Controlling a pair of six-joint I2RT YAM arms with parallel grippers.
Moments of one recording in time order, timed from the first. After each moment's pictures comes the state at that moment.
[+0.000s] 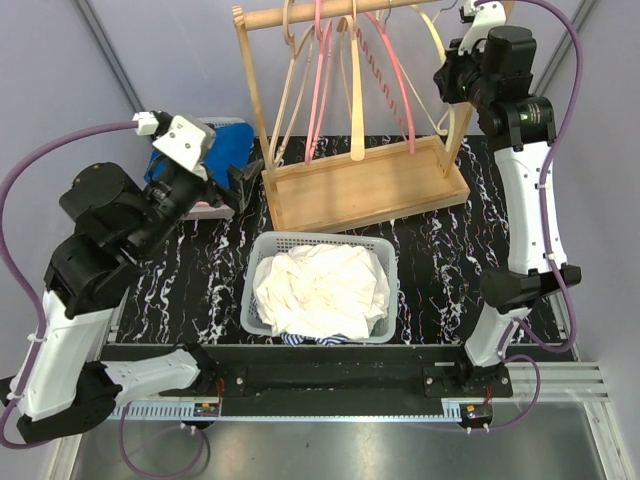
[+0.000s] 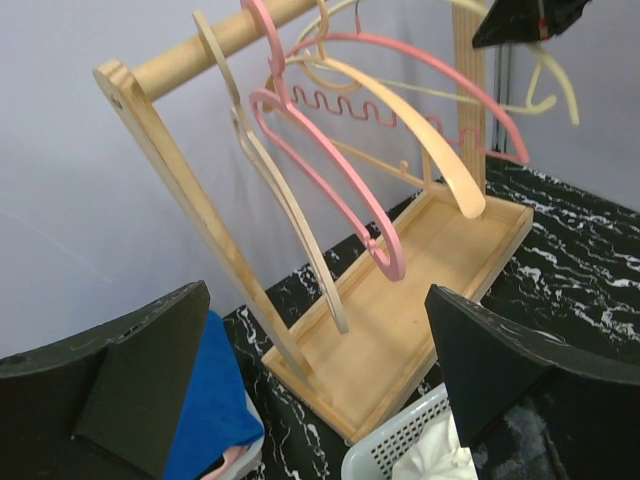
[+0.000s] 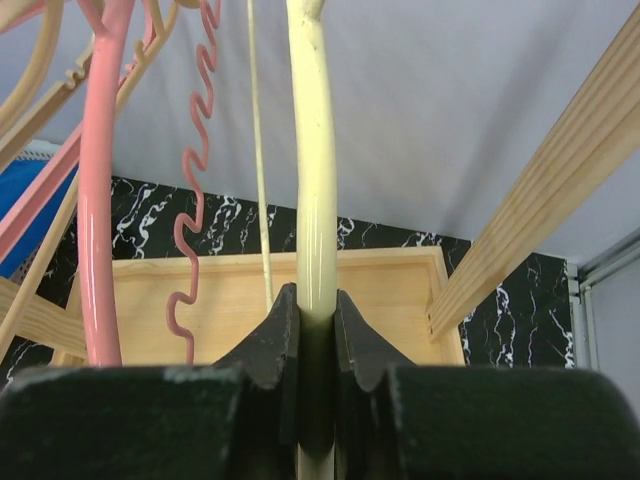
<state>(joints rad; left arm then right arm) -0.76 1.03 1.78 -0.63 -0.17 0.27 0.20 1.81 2.44 -0.83 -0.01 -0.01</state>
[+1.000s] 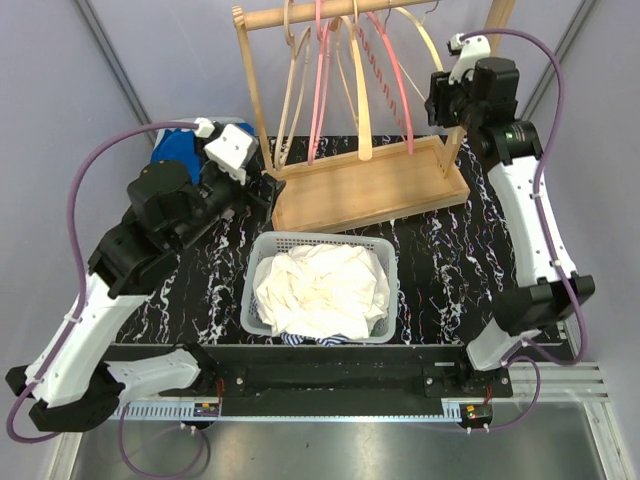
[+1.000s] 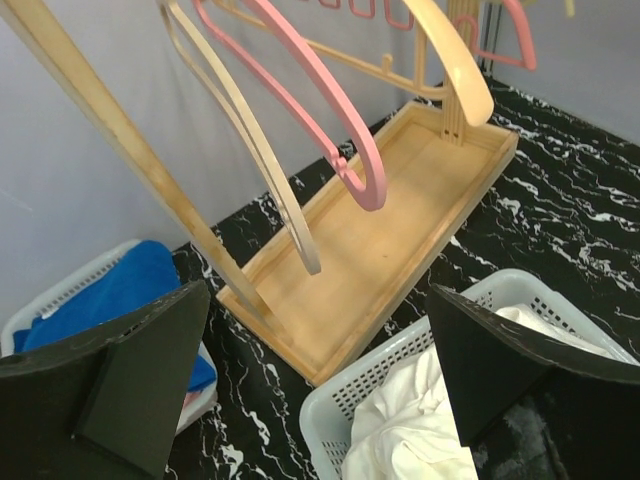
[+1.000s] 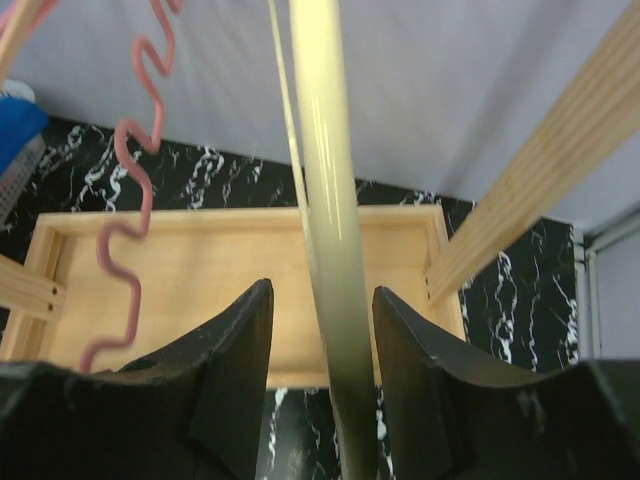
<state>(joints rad) -0.73 1.04 1.59 -0.63 -0.14 0.18 0.19 1.70 2.08 -0.62 -0.02 -0.04</state>
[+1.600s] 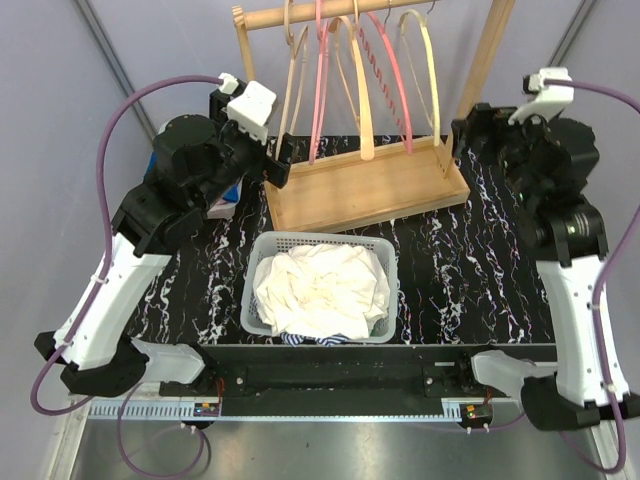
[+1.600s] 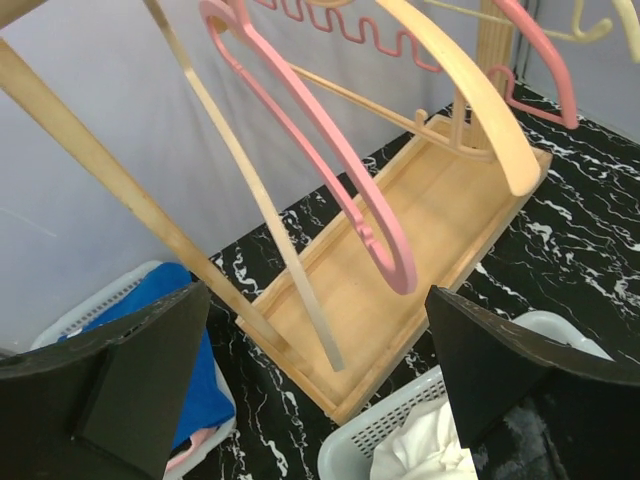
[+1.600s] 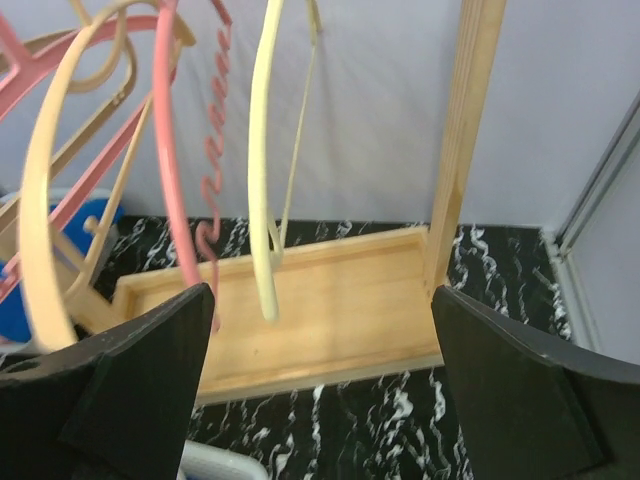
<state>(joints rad) -0.71 1.29 1.87 -0.68 -0.18 0.20 0.19 1.18 1.70 -0.53 0.08 0.08</state>
